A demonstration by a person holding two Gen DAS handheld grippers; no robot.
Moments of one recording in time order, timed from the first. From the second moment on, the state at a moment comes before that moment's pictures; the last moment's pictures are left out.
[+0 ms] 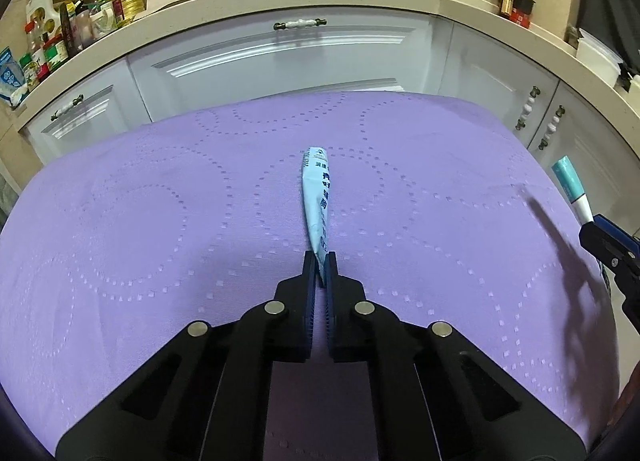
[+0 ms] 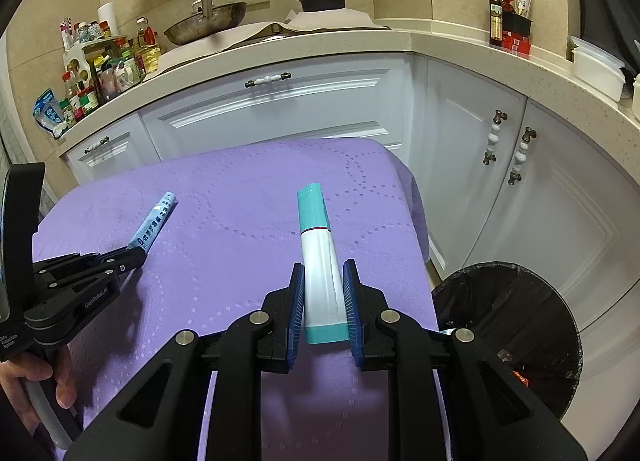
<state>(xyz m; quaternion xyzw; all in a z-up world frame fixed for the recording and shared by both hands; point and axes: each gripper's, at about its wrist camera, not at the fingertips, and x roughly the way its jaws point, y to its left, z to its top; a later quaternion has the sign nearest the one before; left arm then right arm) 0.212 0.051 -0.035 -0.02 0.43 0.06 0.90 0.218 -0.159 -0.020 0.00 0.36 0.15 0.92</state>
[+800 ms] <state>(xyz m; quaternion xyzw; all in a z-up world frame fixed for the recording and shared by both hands) 0.209 0.058 -0.032 -0.03 0.42 0.06 0.90 0.221 -0.160 -0.021 0.00 0.37 0.15 0.92</state>
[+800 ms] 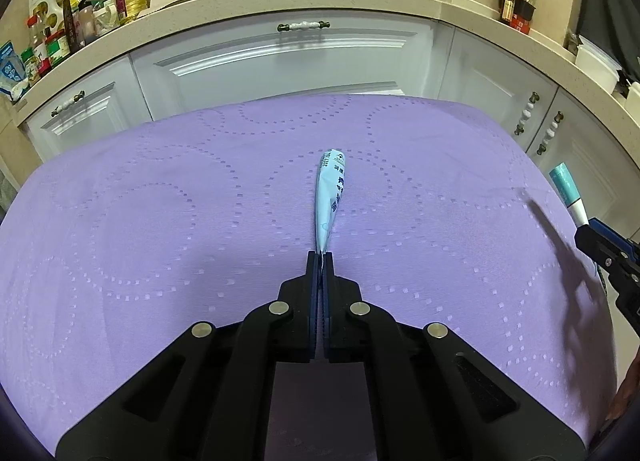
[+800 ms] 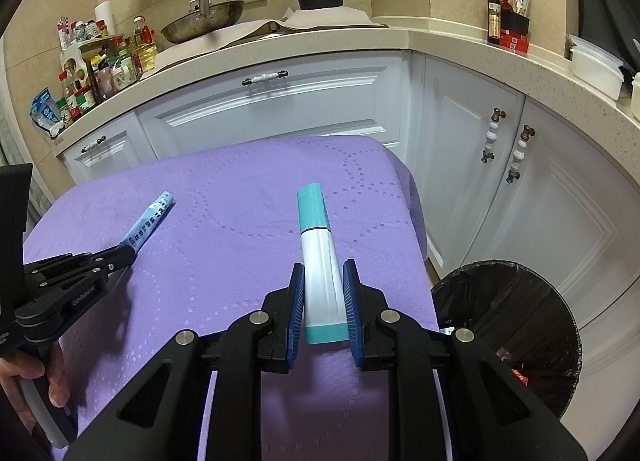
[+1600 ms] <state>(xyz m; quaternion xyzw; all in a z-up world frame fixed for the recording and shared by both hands) 0.139 0.054 0.006 -0.02 0.37 0.04 0.93 0.179 -0.173 0.006 0.01 0.34 0.12 0.93</state>
